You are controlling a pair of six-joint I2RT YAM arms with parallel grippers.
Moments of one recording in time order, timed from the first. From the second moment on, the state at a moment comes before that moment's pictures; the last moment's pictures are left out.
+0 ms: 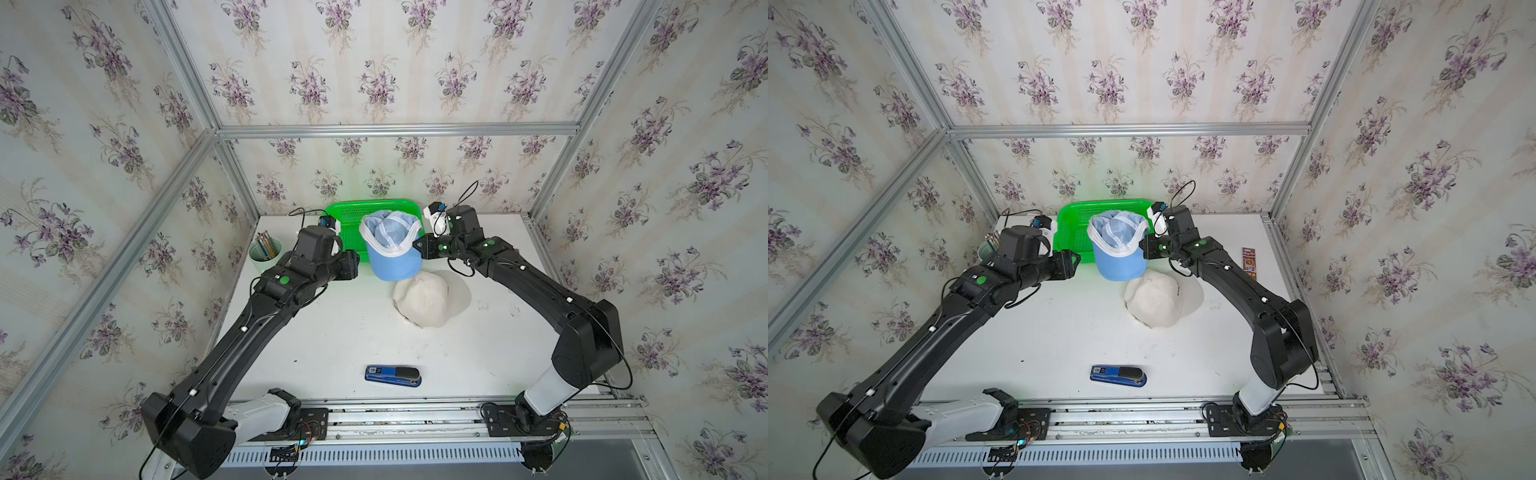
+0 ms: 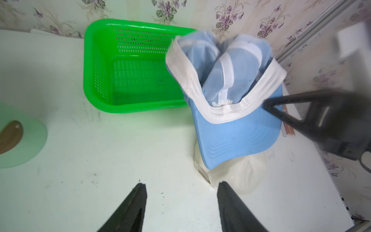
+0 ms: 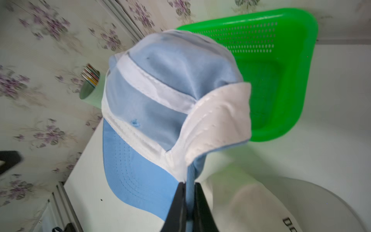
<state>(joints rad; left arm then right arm) -0.44 1.18 1.29 -0.74 -0.07 -0.39 0.53 1.65 1.41 -0.44 -0.28 0.31</state>
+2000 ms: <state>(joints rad) 0.04 1.20 0.91 -0.49 0.42 -0.56 0.71 1.55 1.37 -0.54 -0.23 -0.01</state>
